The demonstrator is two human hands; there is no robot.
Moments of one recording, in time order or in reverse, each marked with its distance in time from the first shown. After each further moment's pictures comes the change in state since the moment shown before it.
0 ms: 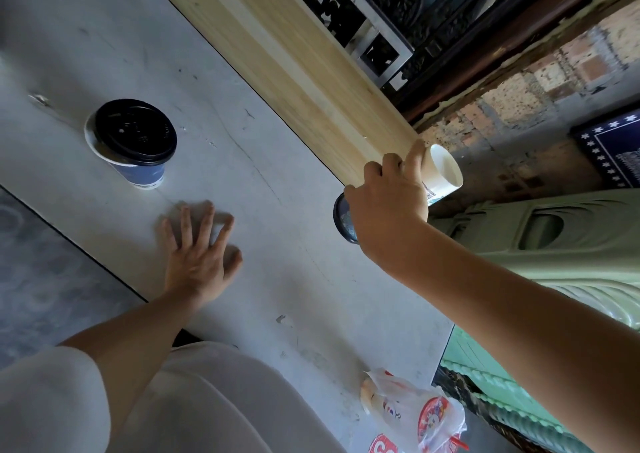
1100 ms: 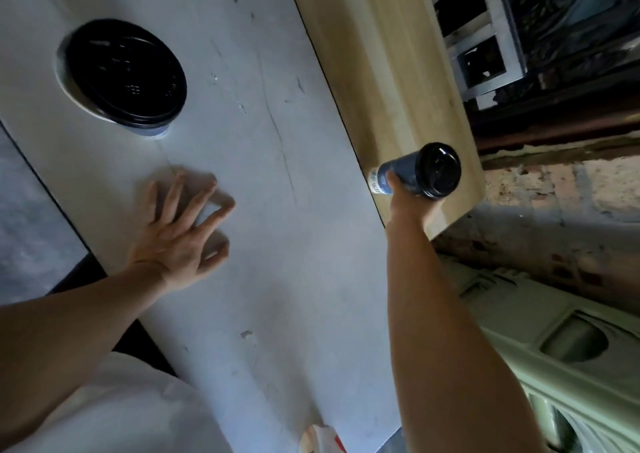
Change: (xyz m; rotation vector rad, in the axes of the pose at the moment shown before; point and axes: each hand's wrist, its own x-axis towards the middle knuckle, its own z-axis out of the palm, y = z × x) left_hand 0.005 0.002 0.006 -0.023 0.135 -0.066; right_hand 0.228 -0.039 0.144 2.091 0.228 0.818
